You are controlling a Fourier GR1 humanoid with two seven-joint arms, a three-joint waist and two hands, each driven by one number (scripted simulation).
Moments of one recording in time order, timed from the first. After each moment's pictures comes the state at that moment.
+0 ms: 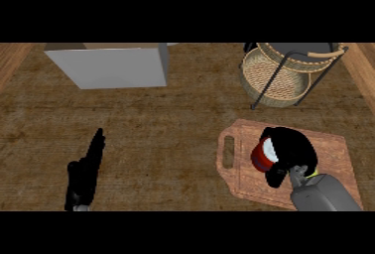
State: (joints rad) left arm 0.08 0.17 -0.16 -1.40 0.02 0.27 0.01; right arm -0.24 -0.33 0.39 -1.55 0.75 0.37 0.77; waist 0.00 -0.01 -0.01
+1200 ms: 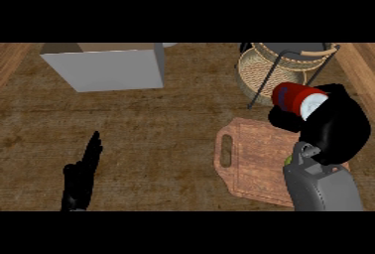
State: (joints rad) left arm 0.11 0.17 -0.14 -1.43 0.01 0.26 0.03; right arm -0.38 -0.01 0.09 -1.79 1.44 -0.03 1.24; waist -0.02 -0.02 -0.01
